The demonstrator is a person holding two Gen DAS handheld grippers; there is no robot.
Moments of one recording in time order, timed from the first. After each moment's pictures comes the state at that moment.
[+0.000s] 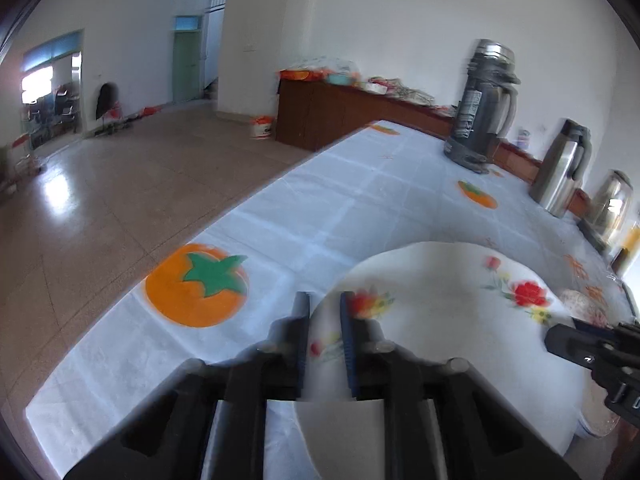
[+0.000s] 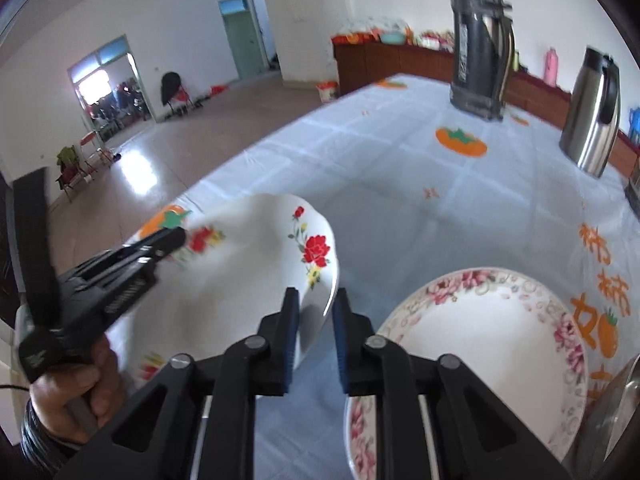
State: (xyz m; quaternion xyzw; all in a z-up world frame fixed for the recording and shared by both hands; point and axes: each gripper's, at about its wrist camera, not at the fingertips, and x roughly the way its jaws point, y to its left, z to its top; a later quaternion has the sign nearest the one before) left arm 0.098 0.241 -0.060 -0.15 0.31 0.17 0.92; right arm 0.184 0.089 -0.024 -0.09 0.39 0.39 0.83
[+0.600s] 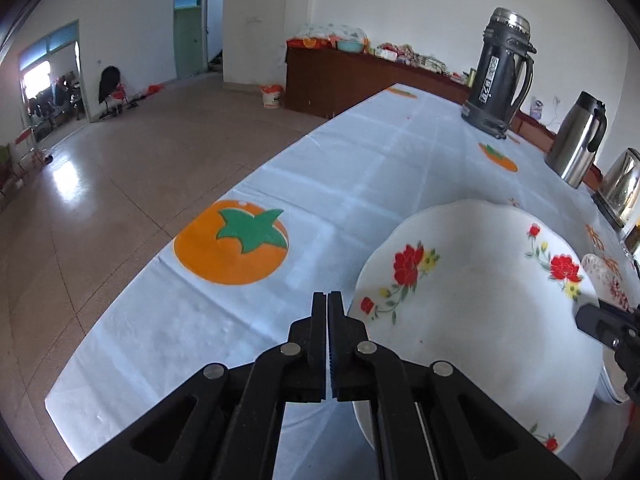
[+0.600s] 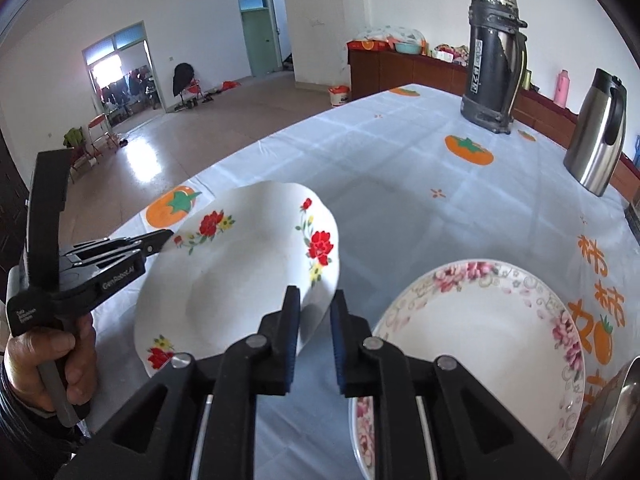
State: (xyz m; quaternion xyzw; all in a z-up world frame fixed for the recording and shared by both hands) left arm 0.086 0.264 -0.079 -0.14 0.37 0.22 0.89; right arm 0.168 0.088 -0.036 -0.13 0.38 0.40 0.83
